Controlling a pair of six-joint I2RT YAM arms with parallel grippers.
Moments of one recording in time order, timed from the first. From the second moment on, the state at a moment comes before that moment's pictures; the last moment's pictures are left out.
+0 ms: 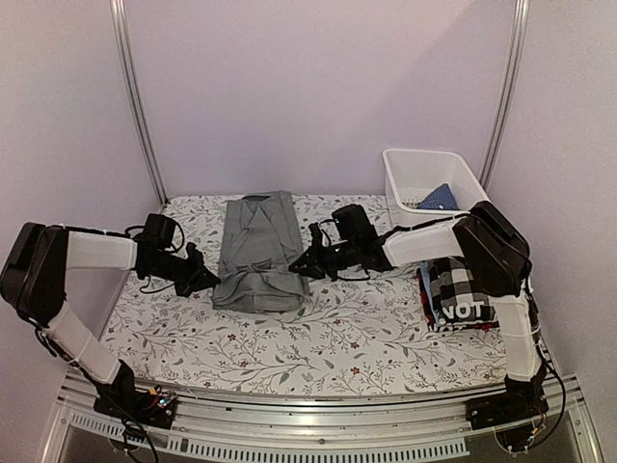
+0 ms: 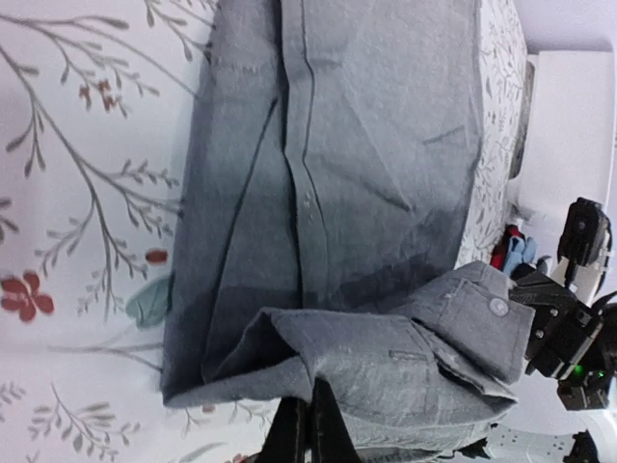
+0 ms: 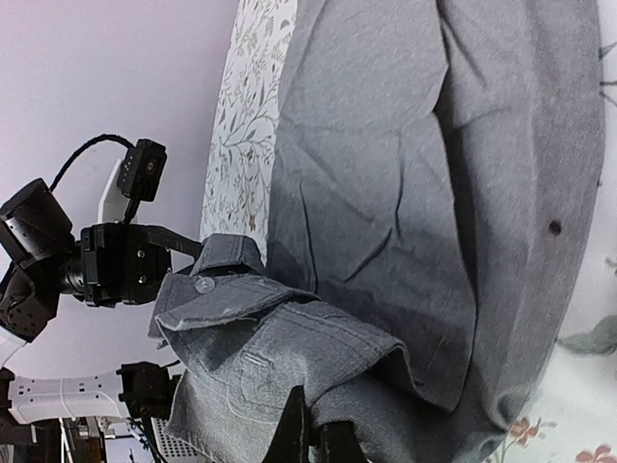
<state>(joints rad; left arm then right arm) -0.18 1.49 0.73 -0.24 0.56 -0.78 0.77 2.19 1.44 0.18 -0.58 0.94</state>
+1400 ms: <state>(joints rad) -0.32 1.57 0.74 -0.16 0.50 -0.76 0.81 1.99 1.11 0.24 -0.38 1.03</state>
